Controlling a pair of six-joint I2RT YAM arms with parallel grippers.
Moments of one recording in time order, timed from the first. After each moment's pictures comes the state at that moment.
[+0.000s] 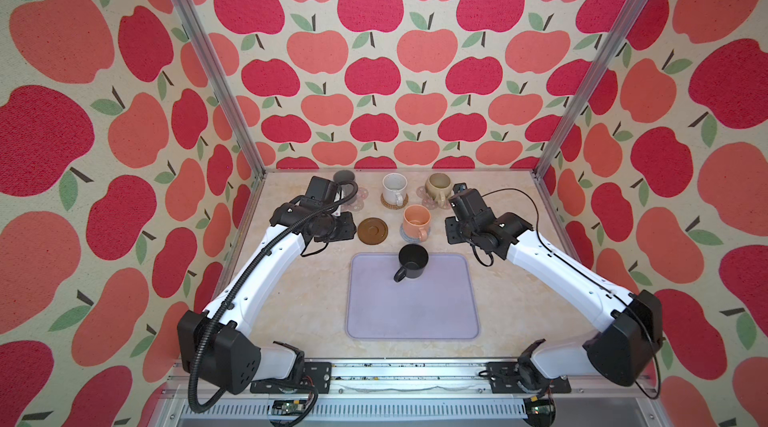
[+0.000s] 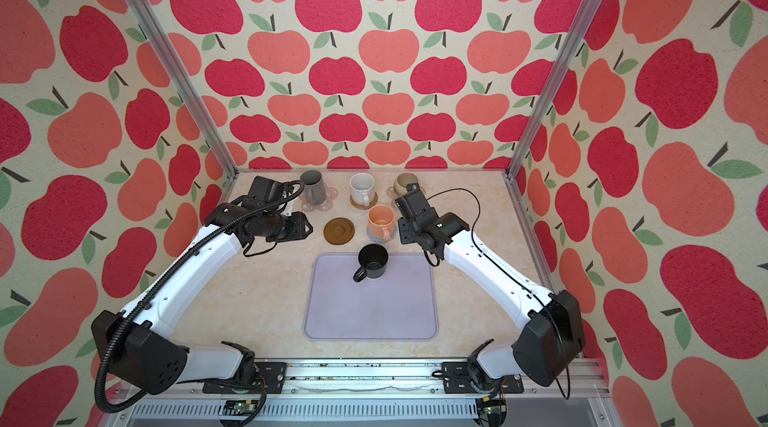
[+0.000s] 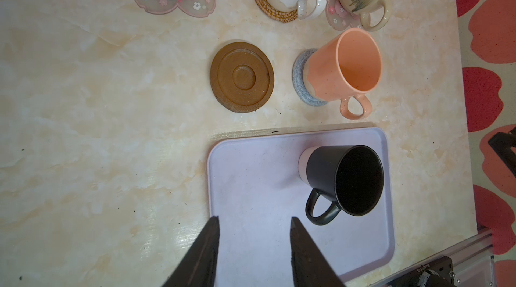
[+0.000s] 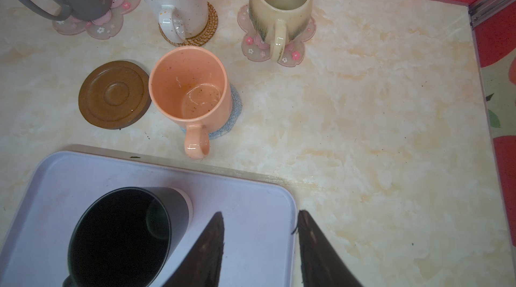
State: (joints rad) left arm -0.37 1.36 1.30 -0.94 0.15 -0.37; right arm 0.70 1.39 1.24 -0.76 0.34 0.33
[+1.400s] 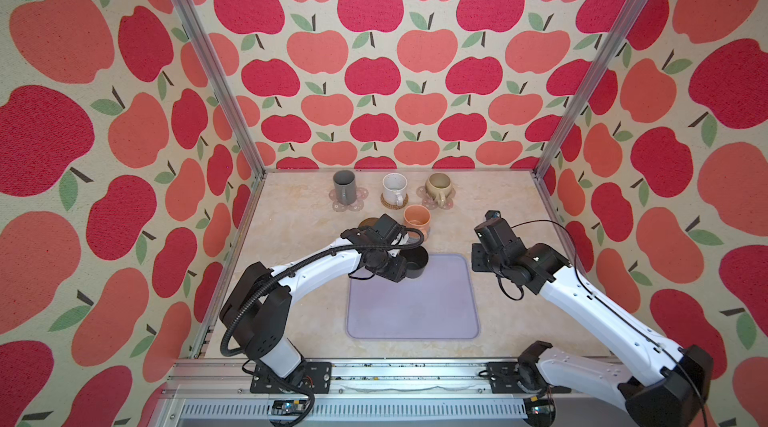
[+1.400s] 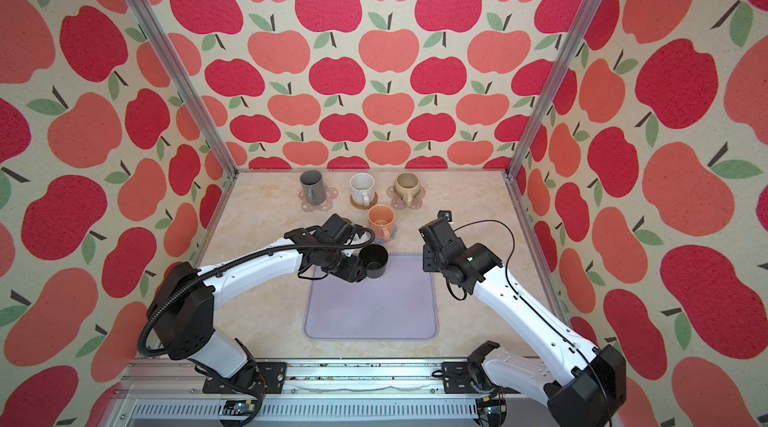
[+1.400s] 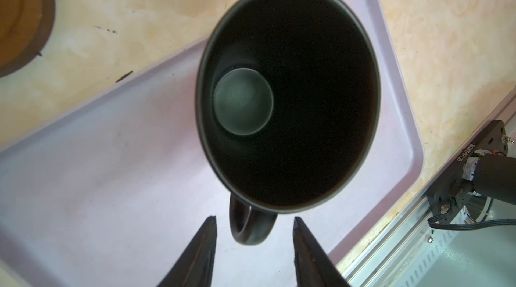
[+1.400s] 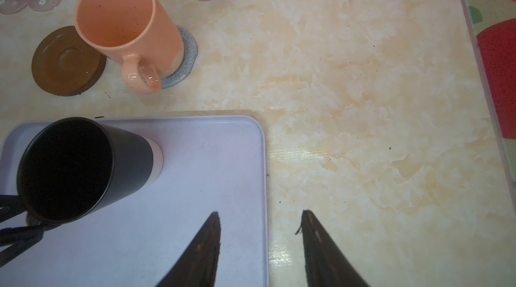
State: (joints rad) left arm -0.76 1.60 1.14 -0.66 0.23 -0.27; right arm 0.69 1.09 1.00 -0.89 0.34 0.52
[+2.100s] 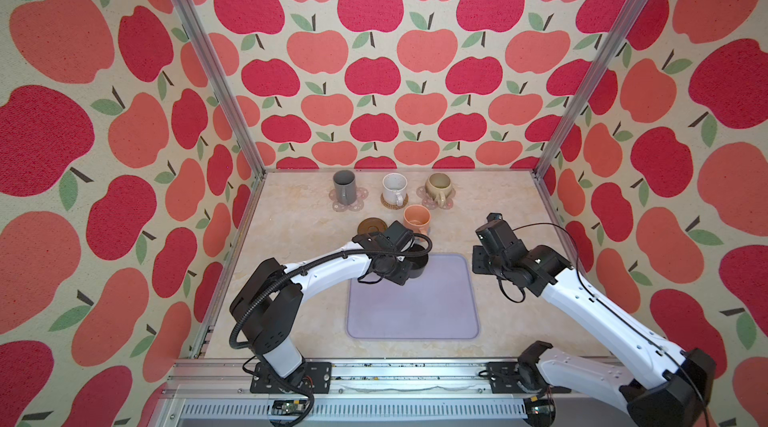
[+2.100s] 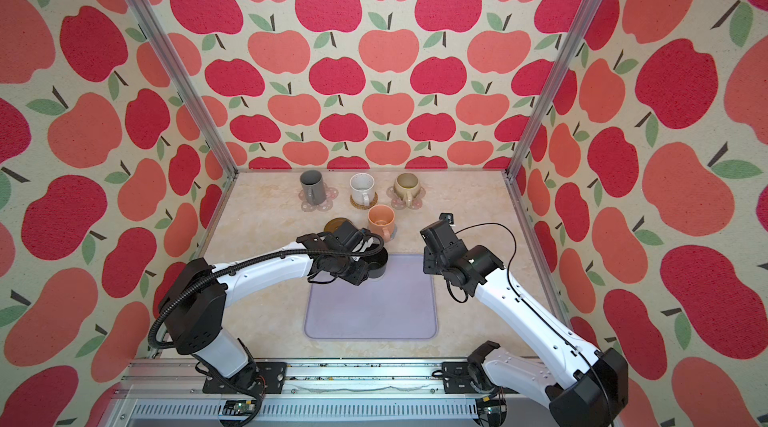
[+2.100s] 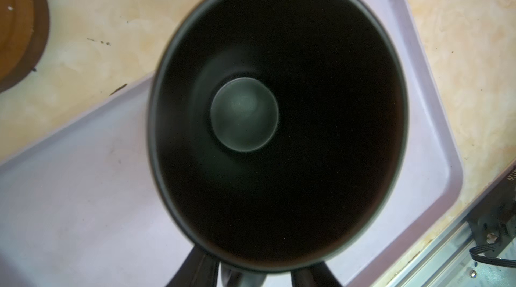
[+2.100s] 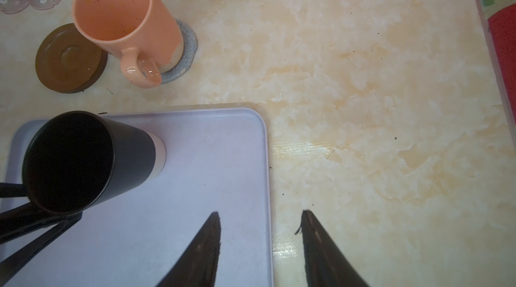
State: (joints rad) left arm -0.83 1.65 1.14 -0.61 0.10 -0.30; right arm 0.69 1.08 0.98 -0.91 0.31 0.55
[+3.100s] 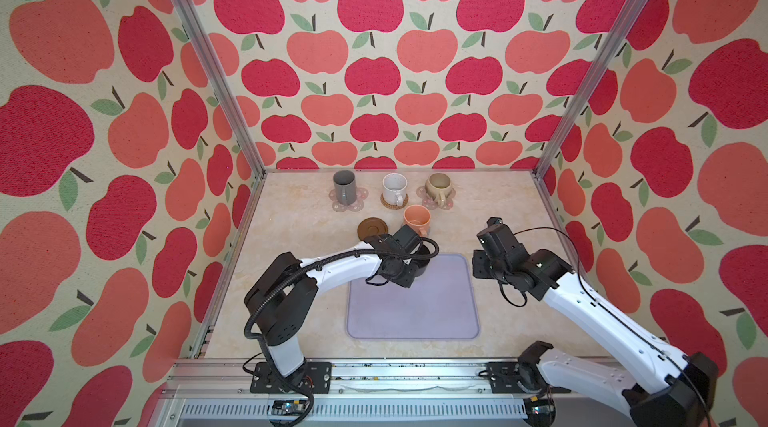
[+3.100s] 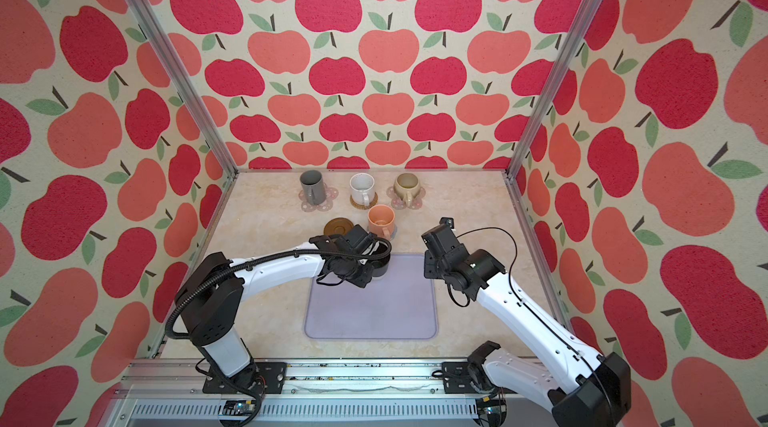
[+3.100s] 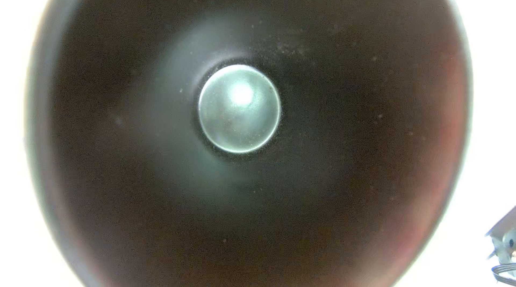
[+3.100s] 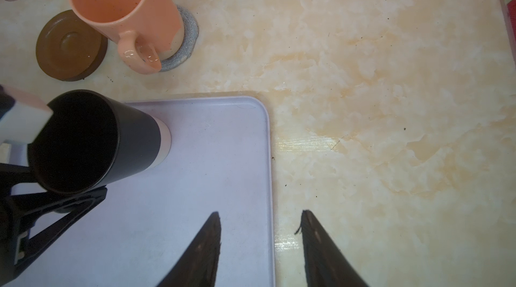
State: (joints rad) left arm -0.87 1.74 1.18 -0.61 0.09 -0.32; right arm 0.69 1.05 0.94 -0.91 0.28 0.56
